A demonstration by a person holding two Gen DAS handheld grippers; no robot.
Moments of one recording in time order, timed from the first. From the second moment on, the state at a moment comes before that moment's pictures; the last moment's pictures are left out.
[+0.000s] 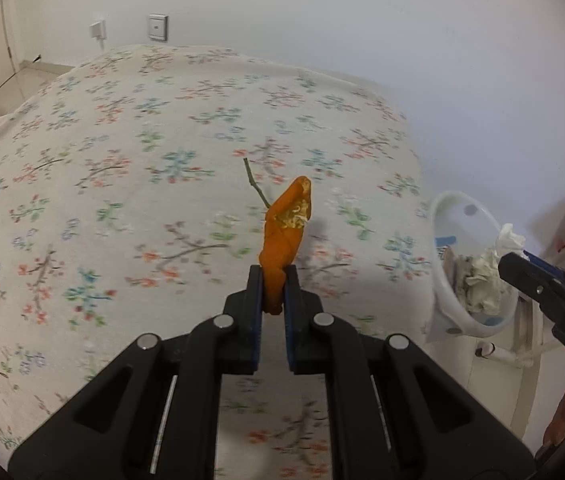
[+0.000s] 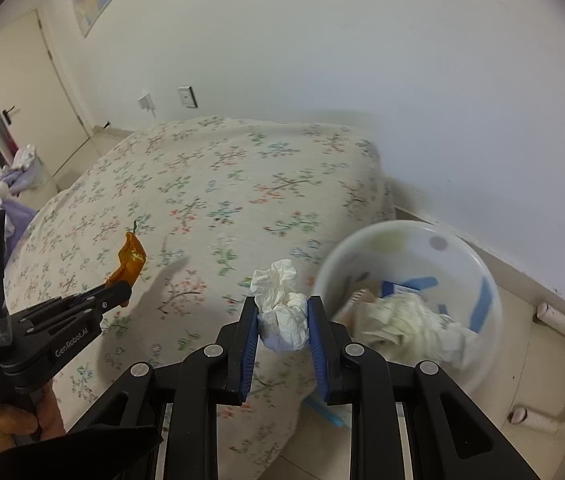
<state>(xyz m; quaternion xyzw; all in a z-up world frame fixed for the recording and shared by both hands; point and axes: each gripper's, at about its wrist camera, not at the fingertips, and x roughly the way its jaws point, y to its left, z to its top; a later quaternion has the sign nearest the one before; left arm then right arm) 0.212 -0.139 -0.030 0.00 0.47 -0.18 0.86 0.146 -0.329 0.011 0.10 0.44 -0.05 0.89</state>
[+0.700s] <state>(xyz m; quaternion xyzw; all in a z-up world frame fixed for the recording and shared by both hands) 0.202 -0.277 -0.031 0.07 0.45 -0.32 0.83 0.097 -0.423 -0.003 0.15 0.43 -0.12 0.88</state>
